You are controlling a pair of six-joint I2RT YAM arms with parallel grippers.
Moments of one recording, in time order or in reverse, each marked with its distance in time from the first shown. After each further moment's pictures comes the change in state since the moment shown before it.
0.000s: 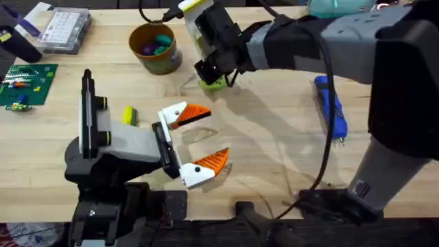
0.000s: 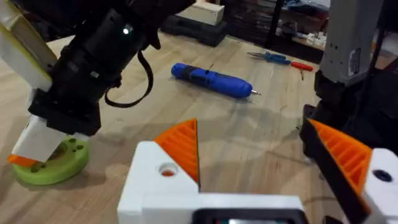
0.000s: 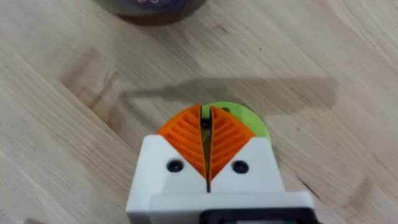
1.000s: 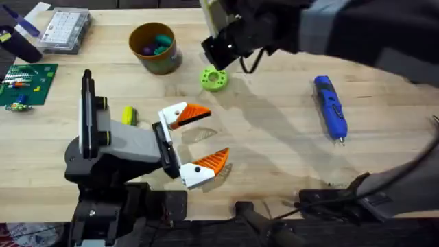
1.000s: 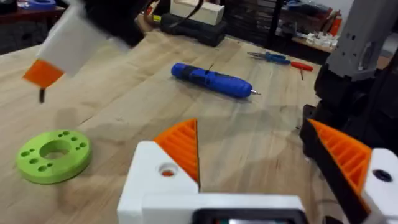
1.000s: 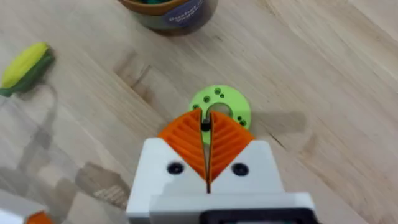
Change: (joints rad) left arm 0.000 0.000 0.000 0.000 0.000 0.000; right arm 0.000 -0.295 0.000 -0.226 -0.002 0.000
